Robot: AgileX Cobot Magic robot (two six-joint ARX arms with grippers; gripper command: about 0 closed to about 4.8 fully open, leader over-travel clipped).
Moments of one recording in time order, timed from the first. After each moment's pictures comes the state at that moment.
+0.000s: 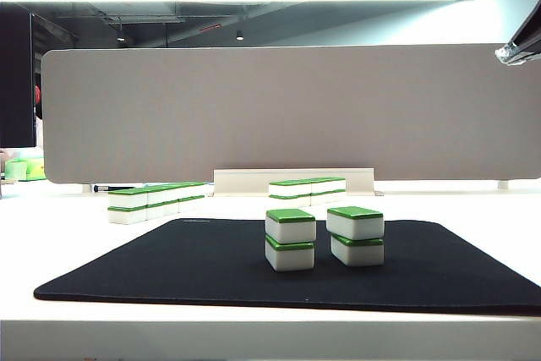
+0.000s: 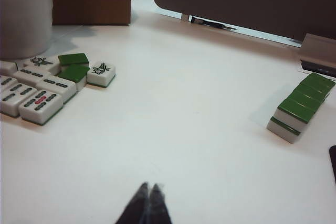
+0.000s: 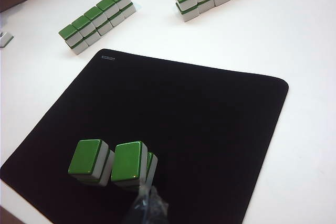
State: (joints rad) left arm 0.04 0.18 0.10 -0.06 -0.19 -0.15; right arm 0.18 0.70 0.54 -0.30 -0.37 0.18
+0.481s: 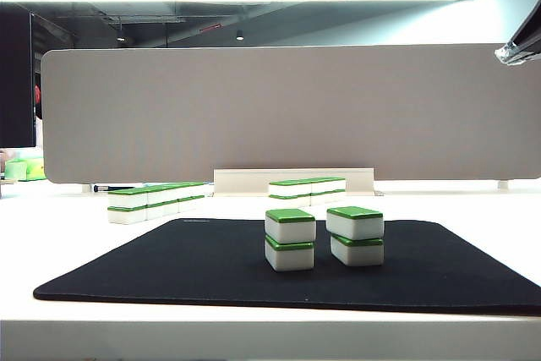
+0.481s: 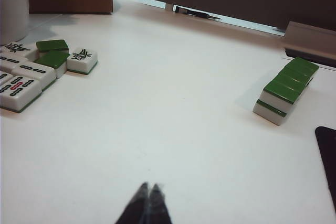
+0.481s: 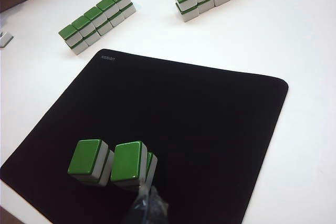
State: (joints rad) left arm 0.04 0.09 0.02 -0.06 -0.13 -0.15; right arm 0.18 0.70 0.54 -0.30 -0.37 0.18
